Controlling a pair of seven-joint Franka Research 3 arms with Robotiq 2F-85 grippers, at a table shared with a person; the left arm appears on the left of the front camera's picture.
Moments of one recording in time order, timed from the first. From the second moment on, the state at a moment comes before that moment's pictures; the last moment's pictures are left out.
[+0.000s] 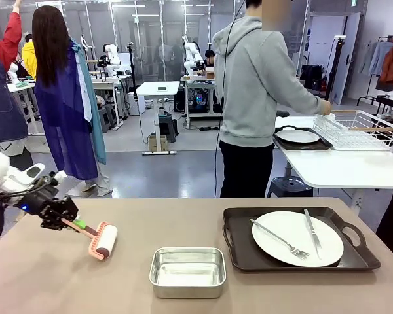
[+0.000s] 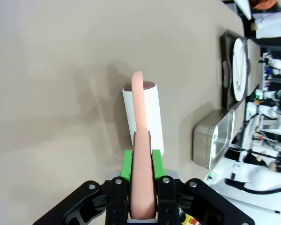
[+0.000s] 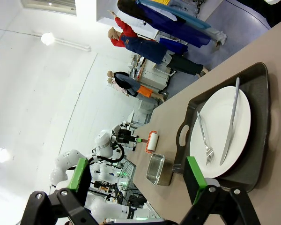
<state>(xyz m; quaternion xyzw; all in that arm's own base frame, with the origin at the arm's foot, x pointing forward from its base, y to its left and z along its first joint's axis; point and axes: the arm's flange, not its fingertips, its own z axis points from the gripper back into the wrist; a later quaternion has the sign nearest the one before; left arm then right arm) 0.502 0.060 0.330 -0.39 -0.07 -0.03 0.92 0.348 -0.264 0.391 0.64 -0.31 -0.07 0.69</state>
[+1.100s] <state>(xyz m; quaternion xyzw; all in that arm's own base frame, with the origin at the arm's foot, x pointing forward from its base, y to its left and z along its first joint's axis) 0.463 0.319 0.349 -0.35 -0.06 0.02 0.93 0.348 -0.264 0.391 0.64 -0.31 -0.07 0.69</state>
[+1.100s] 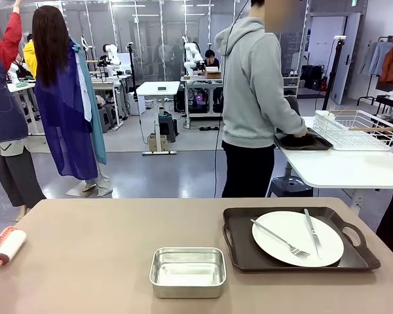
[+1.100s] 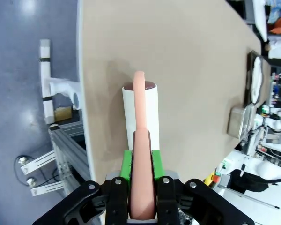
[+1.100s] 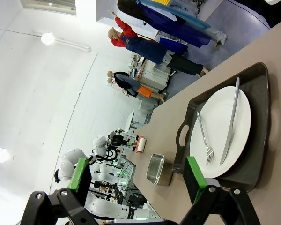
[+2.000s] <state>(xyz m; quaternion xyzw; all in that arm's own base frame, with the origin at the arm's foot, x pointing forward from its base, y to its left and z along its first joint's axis) 0.411 0.301 0.437 -0.30 -0.11 0.01 0.95 0.348 -0.264 0.391 0.64 -0.31 -0.07 0.69</state>
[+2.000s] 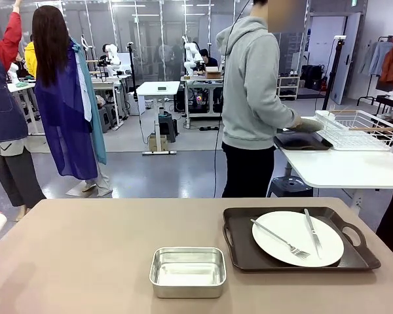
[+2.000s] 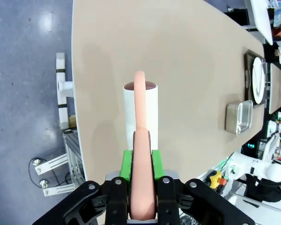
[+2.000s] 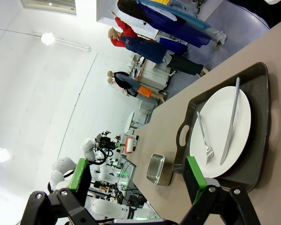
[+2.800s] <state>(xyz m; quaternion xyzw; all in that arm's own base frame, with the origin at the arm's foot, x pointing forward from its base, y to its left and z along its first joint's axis) 0.425 0.299 0.438 -0.30 -0.11 0.00 0.95 0.348 -0.264 0.391 0.64 -0.31 -0.07 0.69</state>
